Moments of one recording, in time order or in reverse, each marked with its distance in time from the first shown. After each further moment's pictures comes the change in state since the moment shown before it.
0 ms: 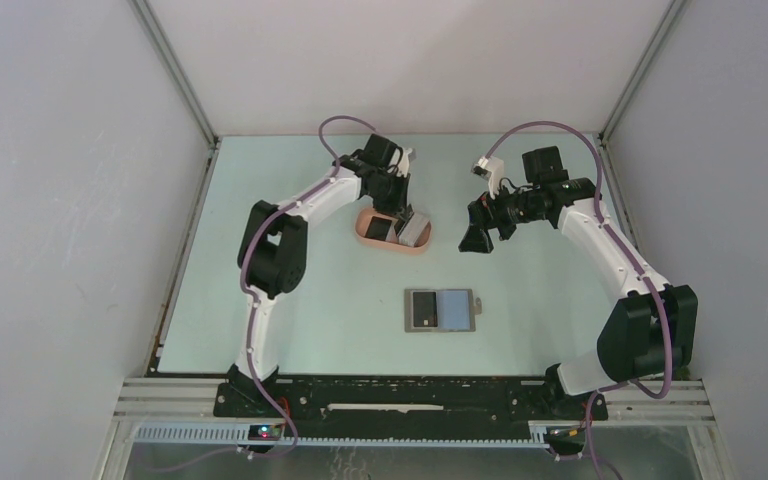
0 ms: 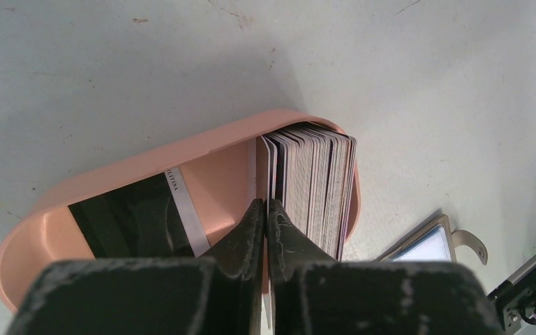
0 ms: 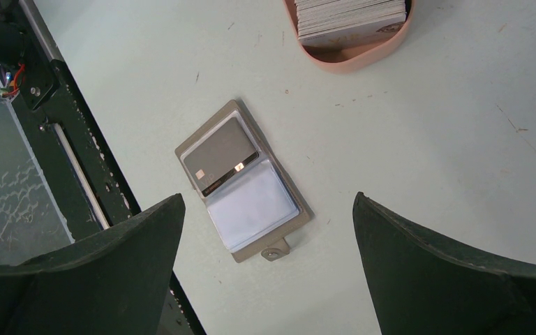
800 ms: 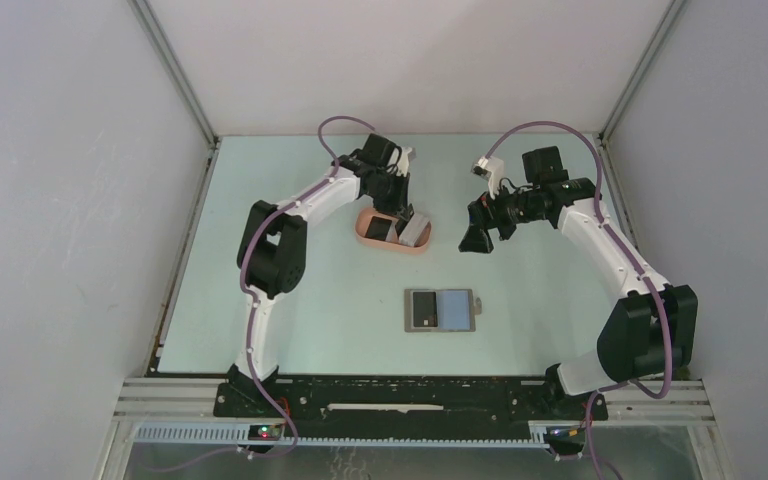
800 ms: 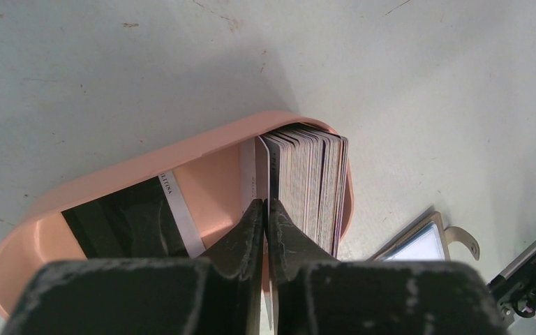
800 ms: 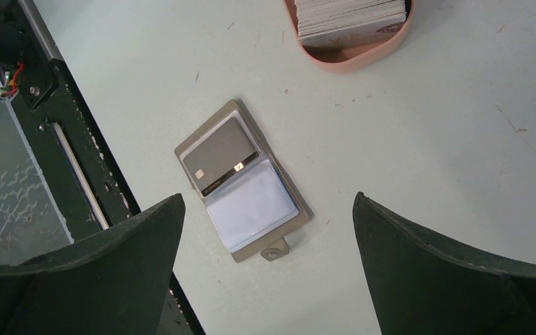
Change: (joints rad) left arm 0.006 -0.006 -0.011 0.018 0.030 0.000; right arm 0.000 0.000 0.000 0.000 0.000 -0.003
